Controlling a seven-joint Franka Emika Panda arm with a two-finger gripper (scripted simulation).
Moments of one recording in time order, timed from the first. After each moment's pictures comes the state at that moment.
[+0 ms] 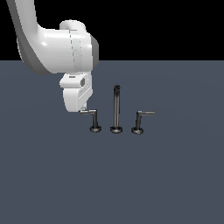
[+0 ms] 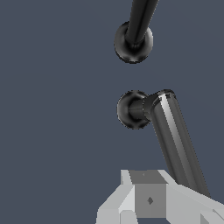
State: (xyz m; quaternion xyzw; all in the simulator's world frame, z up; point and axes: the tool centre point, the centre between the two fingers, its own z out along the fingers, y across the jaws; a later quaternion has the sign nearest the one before) arm 0.023 0.119 0.098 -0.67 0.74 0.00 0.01
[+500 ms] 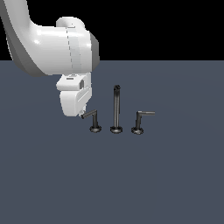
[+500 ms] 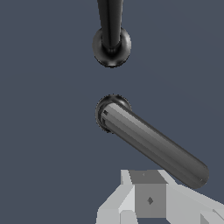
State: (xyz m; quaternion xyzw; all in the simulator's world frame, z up) arm -0.007 0.116 0.098 -0.67 0.74 0.00 0.01
